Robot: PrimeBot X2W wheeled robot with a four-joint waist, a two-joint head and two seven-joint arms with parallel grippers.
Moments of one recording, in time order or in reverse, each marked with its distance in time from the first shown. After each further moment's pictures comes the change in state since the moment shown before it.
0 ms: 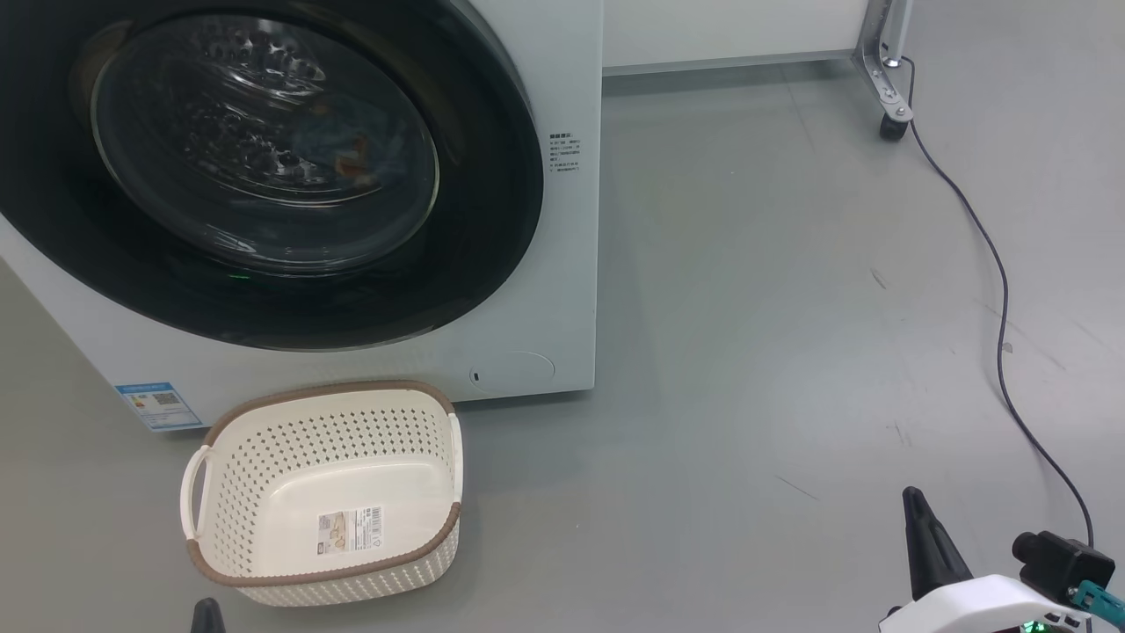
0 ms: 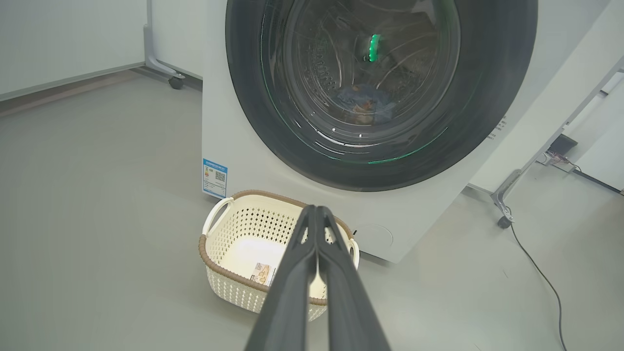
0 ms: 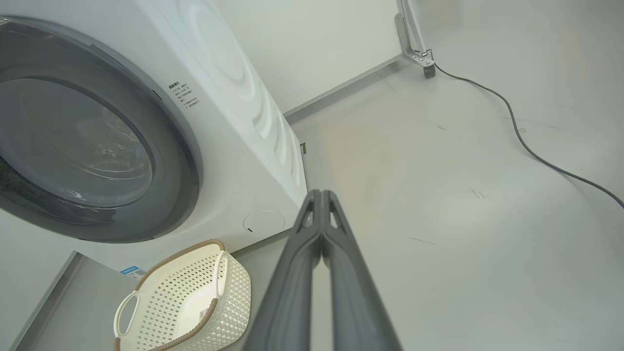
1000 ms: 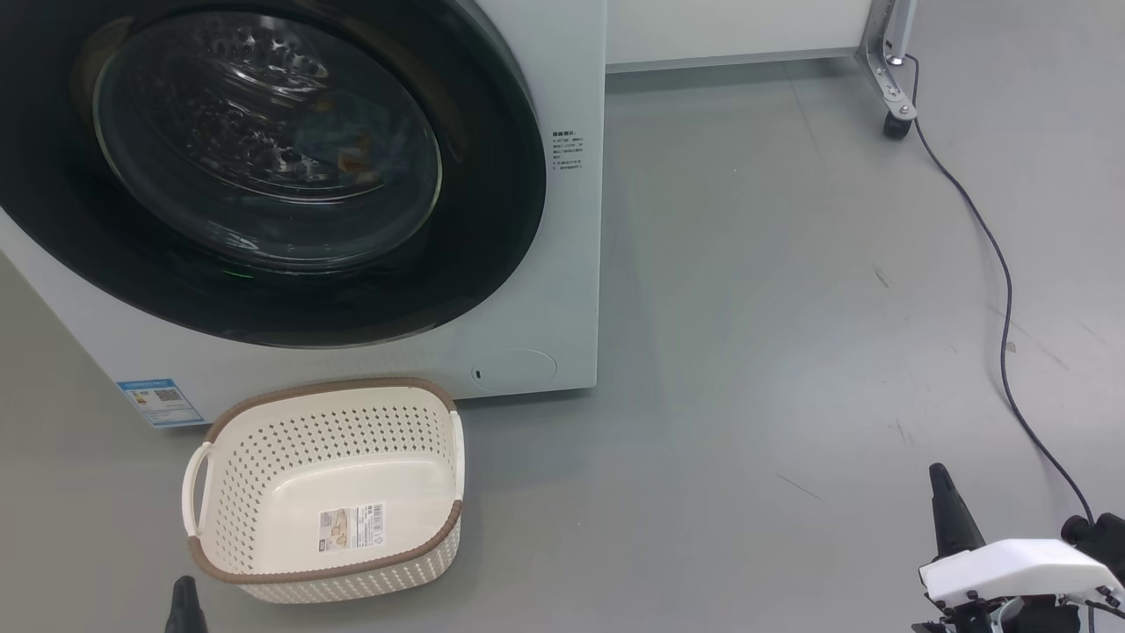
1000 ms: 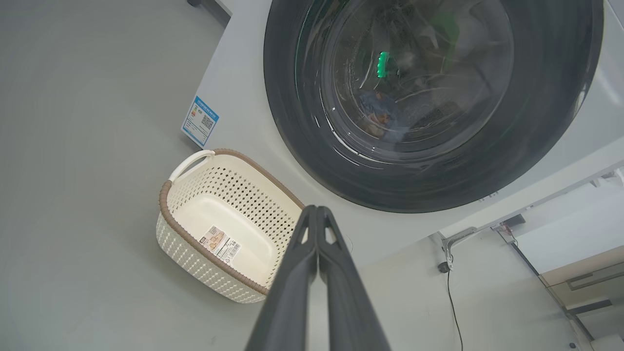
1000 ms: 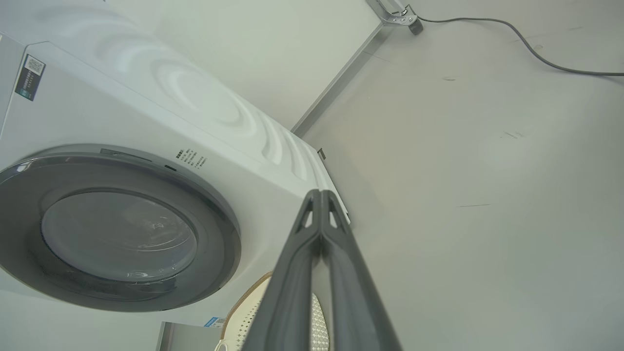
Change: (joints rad) left arm -0.103 0.045 0.018 0.072 -0.471 -0.026 0.096; right arm -0.064 0.009 -0.077 0.014 0.387 0.000 0.106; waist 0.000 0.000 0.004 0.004
